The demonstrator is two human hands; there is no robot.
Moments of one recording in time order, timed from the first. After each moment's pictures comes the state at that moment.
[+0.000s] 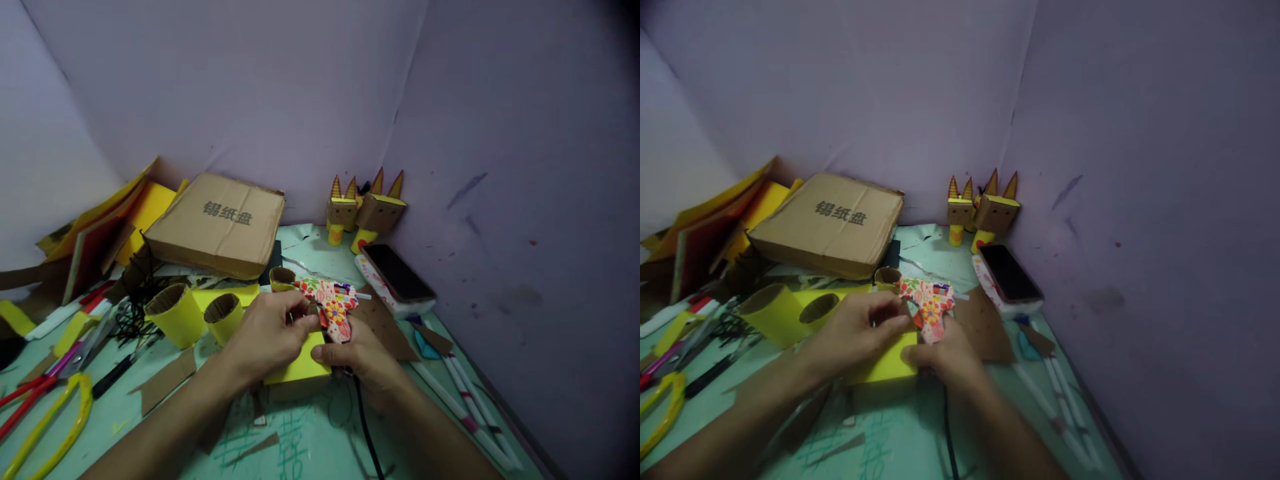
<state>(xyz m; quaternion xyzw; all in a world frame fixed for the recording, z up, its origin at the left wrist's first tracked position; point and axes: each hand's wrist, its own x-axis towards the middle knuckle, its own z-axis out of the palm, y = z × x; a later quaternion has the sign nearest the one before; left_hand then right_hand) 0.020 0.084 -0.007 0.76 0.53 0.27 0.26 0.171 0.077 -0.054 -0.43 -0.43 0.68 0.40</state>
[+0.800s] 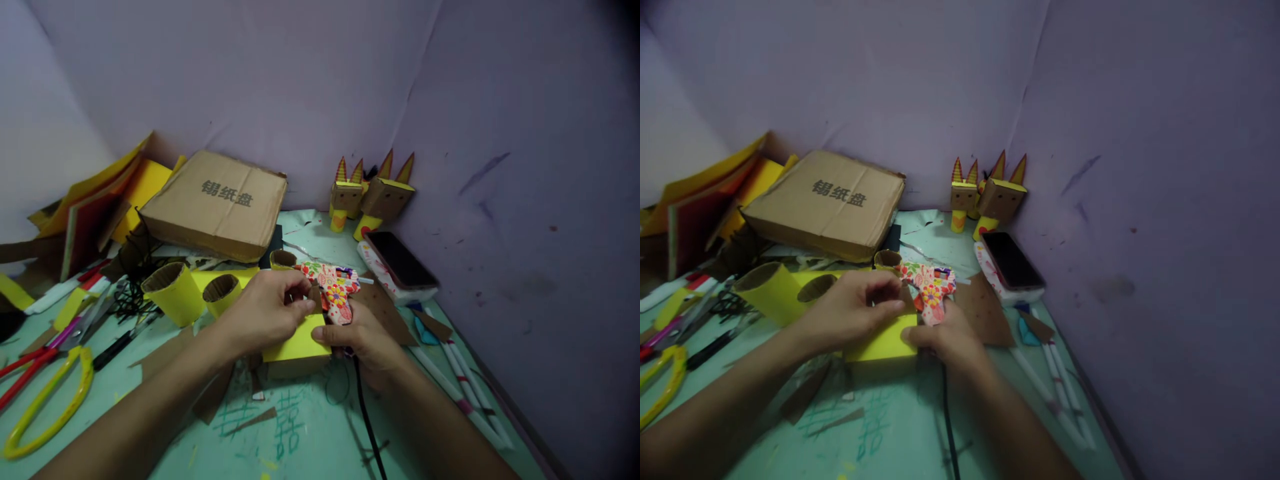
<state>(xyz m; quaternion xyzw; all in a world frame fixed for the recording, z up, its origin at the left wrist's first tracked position) 0.015 0.088 -0.006 0.77 0.51 0.25 0.28 0.171 0.071 -0.045 -0.44 -0.42 0.68 0.40</state>
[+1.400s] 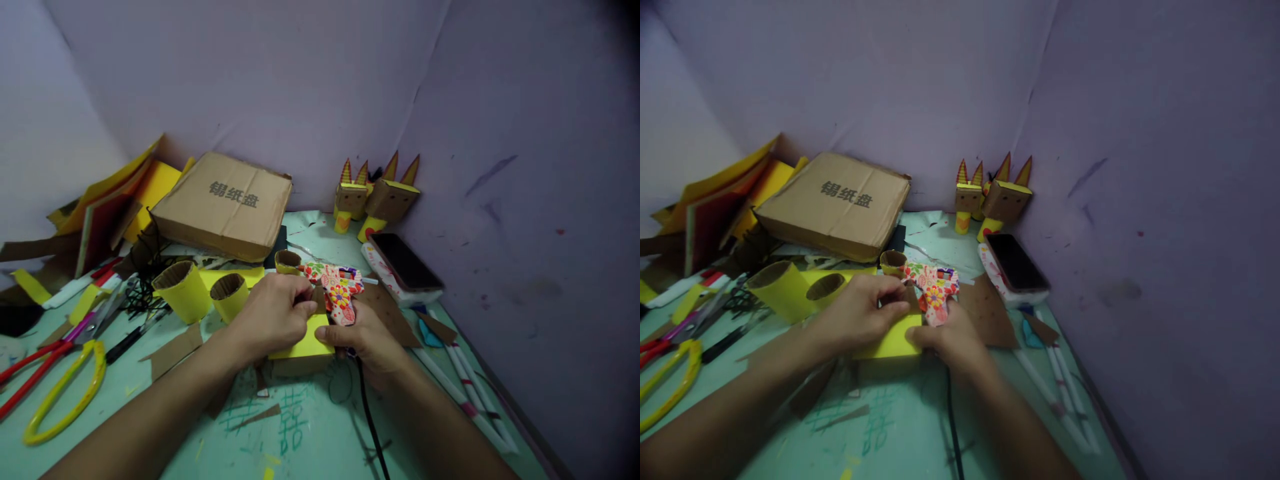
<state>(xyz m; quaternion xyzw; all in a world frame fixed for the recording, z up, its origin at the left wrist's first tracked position) 0.020 0.084 -0.008 0.79 0.55 0.20 0.19 0.170 0.070 -0.040 -0.45 -0.42 0.68 0.41</state>
